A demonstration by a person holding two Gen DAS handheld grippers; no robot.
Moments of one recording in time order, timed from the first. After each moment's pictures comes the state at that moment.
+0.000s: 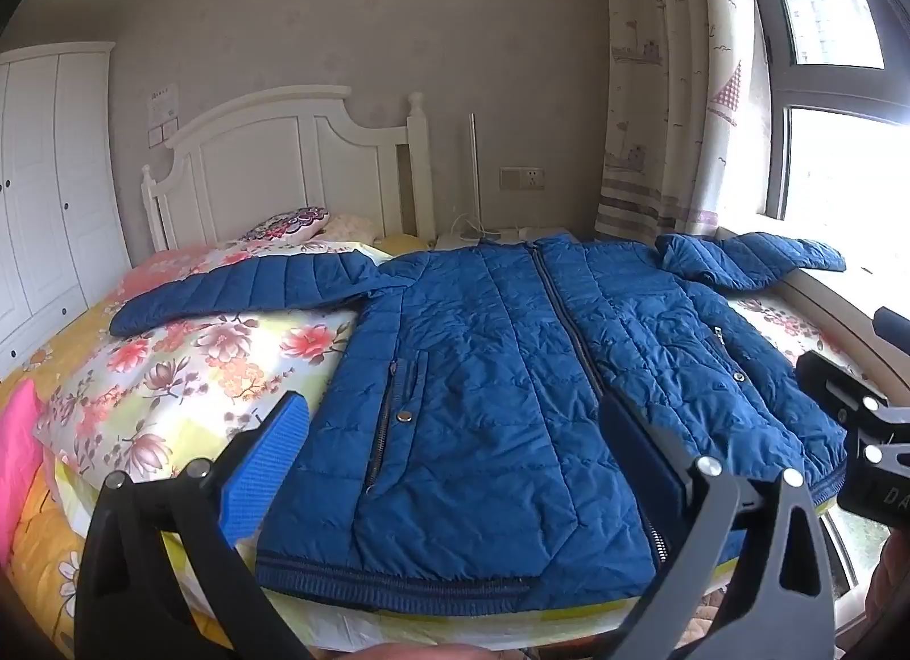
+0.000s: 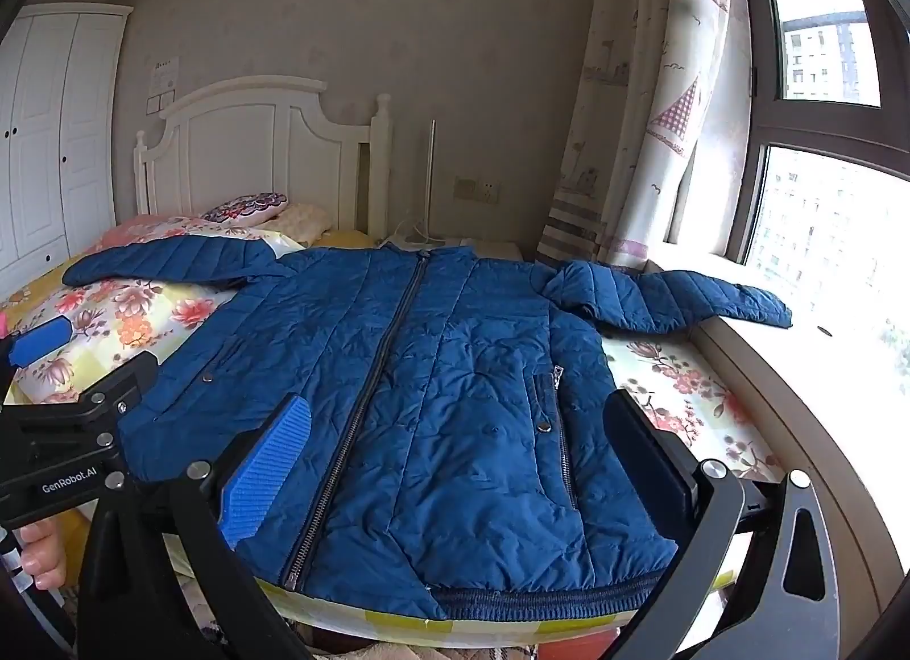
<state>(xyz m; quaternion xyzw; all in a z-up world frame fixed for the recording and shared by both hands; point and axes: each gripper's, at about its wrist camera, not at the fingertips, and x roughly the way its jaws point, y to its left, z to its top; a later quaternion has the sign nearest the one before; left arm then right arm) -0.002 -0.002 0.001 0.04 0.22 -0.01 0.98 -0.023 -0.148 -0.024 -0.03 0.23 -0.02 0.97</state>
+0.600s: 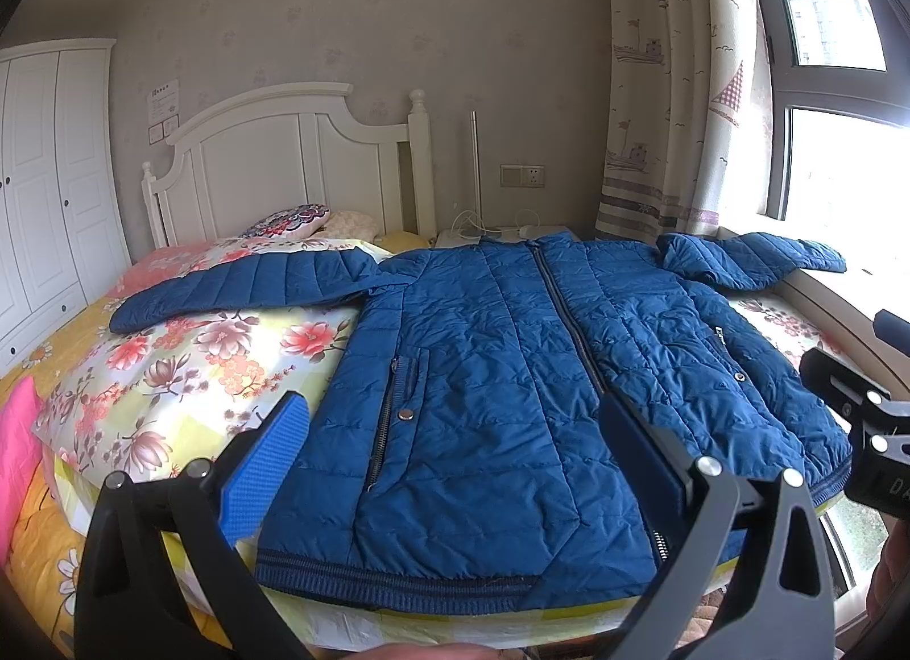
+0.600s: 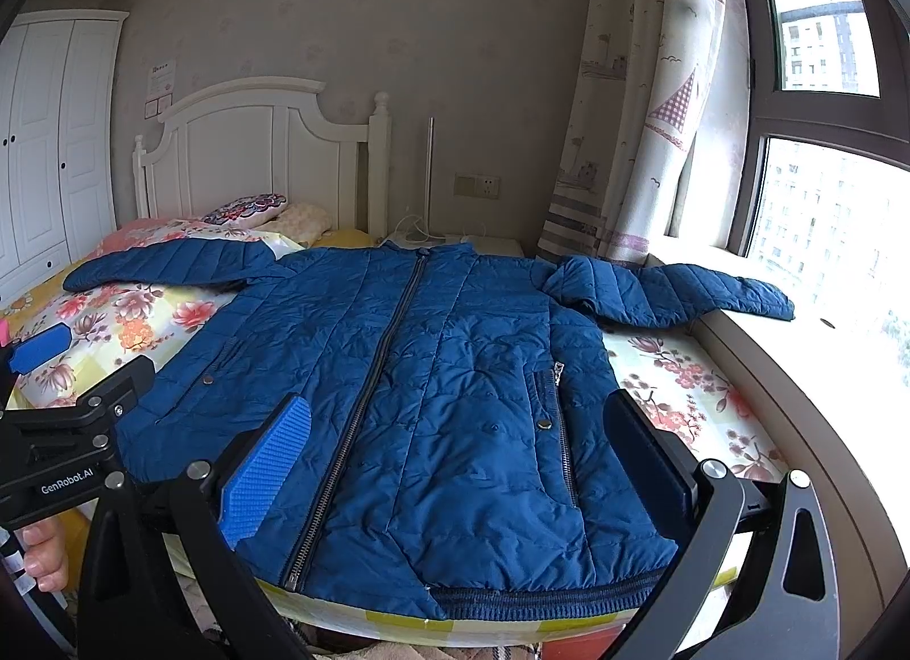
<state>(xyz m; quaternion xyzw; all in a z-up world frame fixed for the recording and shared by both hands) 0.005 -0.001 -0.005 0.04 0.22 -0.01 0.97 -0.021 -0.153 -0.022 -0.02 0.23 -0.02 0.97</state>
